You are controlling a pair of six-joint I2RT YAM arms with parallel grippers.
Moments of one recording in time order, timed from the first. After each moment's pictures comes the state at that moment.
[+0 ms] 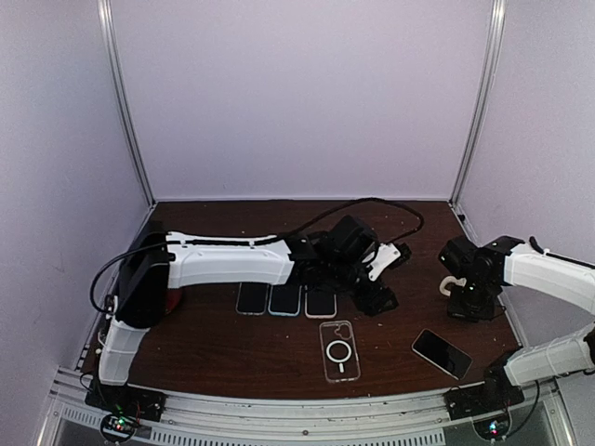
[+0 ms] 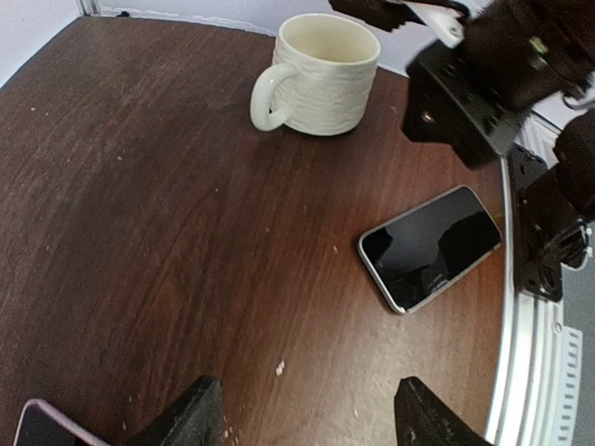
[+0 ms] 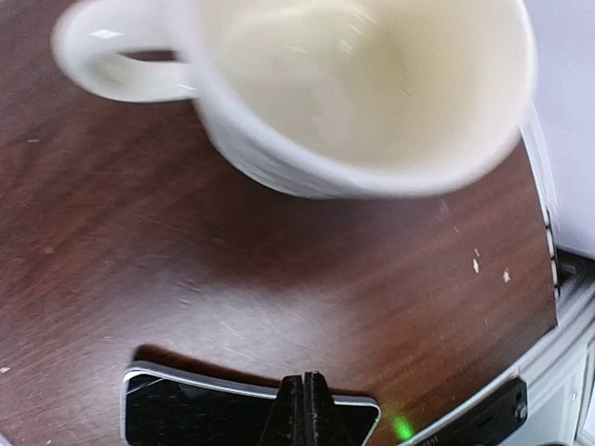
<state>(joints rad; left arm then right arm) -1.17 2.20 1.83 -0.32 0.21 -0.03 0.43 1.18 0.75 -1.05 0.31 0.87</state>
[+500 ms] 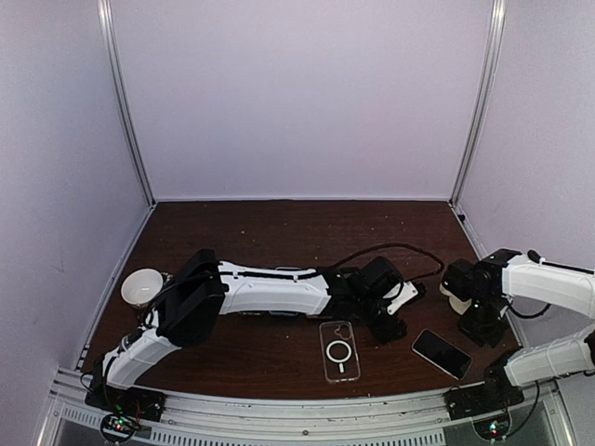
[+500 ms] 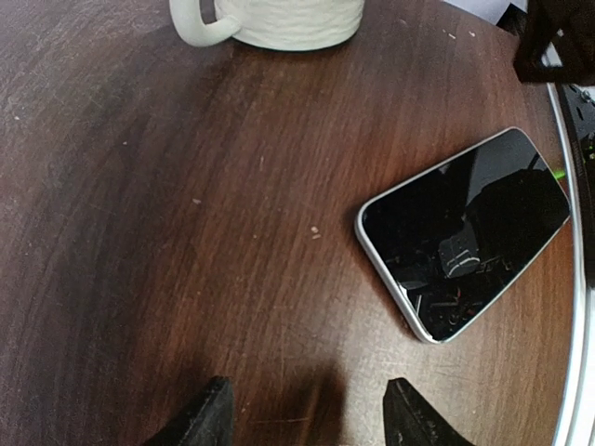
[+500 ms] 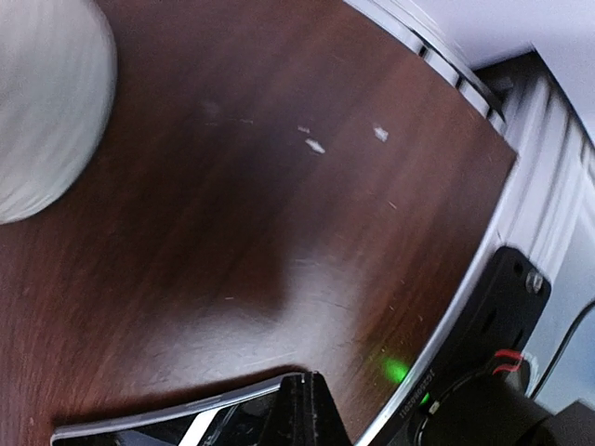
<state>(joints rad) -1.23 2.51 2.07 -0.36 0.15 -0.02 0.43 1.17 0.64 -1.23 0.33 1.45</state>
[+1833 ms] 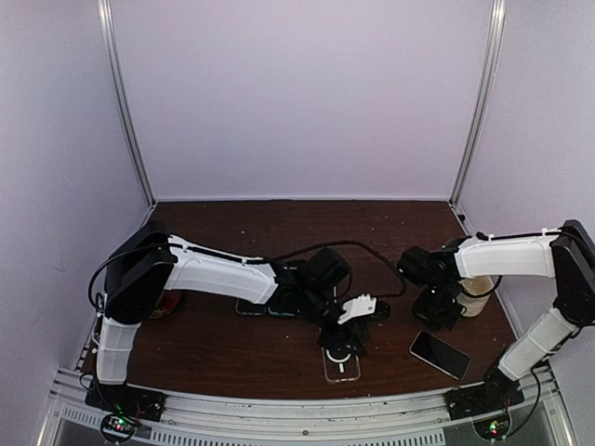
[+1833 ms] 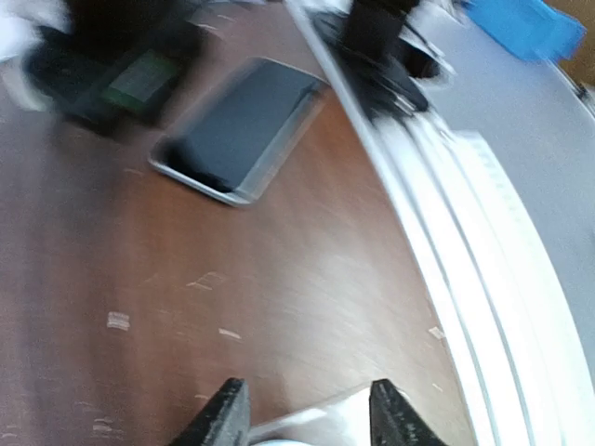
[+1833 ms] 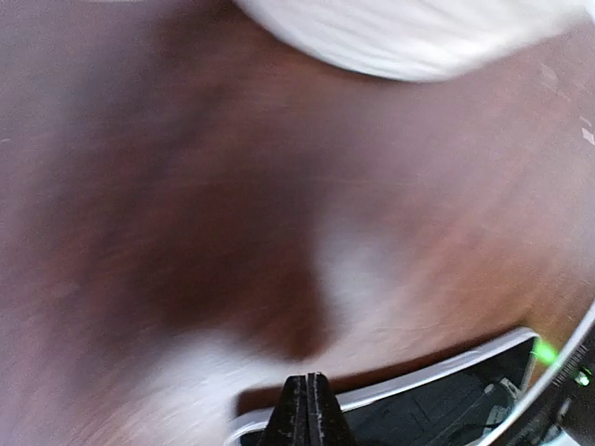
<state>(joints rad) -1.13 2.16 1.54 -0.20 0.63 0.40 0.61 1.55 0.84 -0.99 0.24 1.43</state>
